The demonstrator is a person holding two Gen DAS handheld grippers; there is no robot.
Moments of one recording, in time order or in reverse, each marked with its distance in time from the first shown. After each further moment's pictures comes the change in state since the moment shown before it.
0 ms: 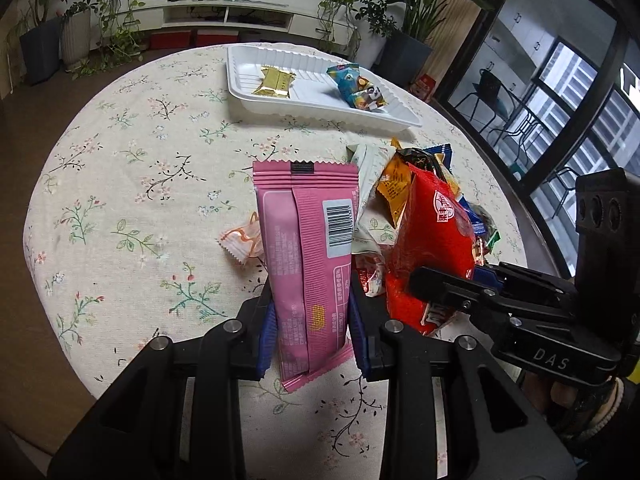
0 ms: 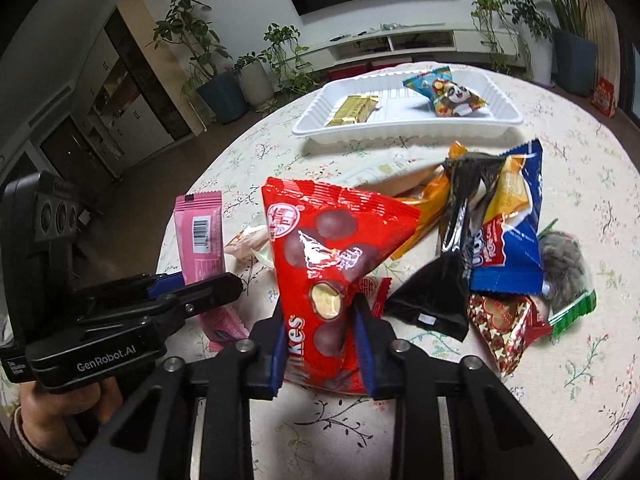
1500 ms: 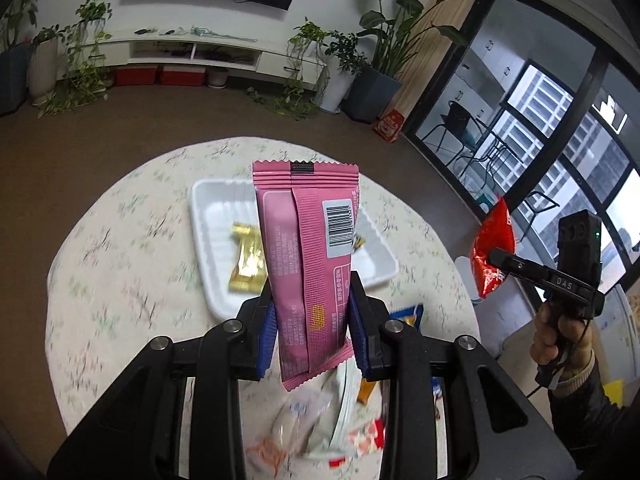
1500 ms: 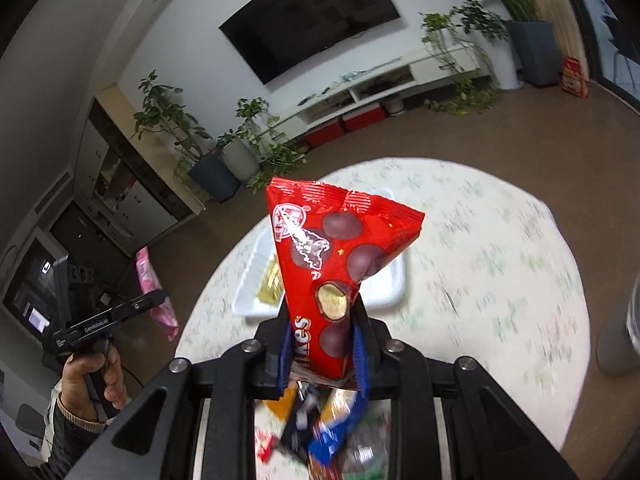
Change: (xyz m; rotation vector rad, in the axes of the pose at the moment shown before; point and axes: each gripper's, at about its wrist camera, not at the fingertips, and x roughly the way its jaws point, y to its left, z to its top) left arm -0.025 0.011 0.222 0.034 -0.085 -0.134; right arm -0.088 -0.138 0.171 0.154 -0.194 0.062
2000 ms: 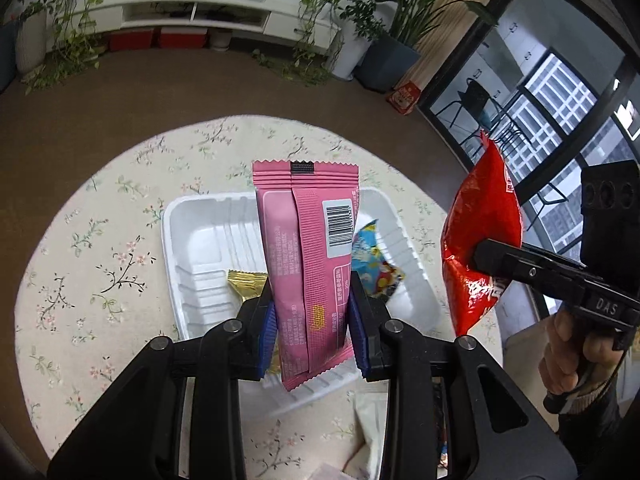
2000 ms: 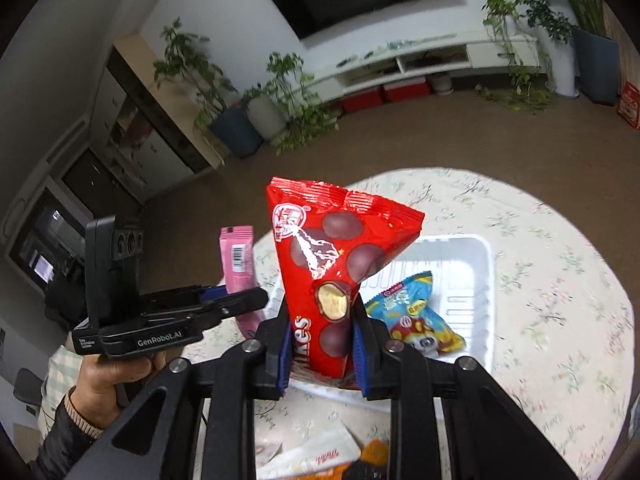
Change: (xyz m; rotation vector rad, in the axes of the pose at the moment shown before) left arm 0.128 0.034 0.077 -0.059 0.157 0.018; right arm 0.142 0.048 0.072 -0.095 0.203 0.042
